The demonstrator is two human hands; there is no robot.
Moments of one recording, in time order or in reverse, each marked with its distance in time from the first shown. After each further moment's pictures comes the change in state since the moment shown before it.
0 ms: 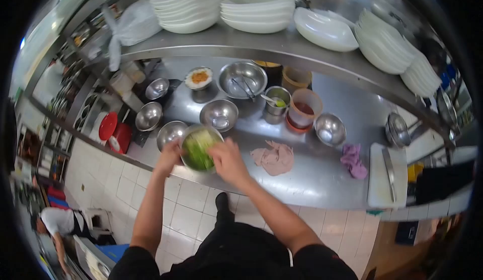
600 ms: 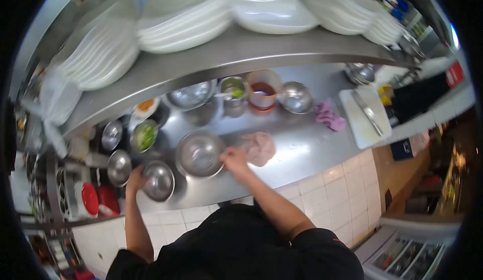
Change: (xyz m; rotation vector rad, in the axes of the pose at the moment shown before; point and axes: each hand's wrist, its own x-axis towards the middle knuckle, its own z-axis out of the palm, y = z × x) left_hand 0.189 -0.043 -0.172 1.162 -0.293 0.167; right_hand -0.019 0.122 0.036 0.640 0.417 1.118
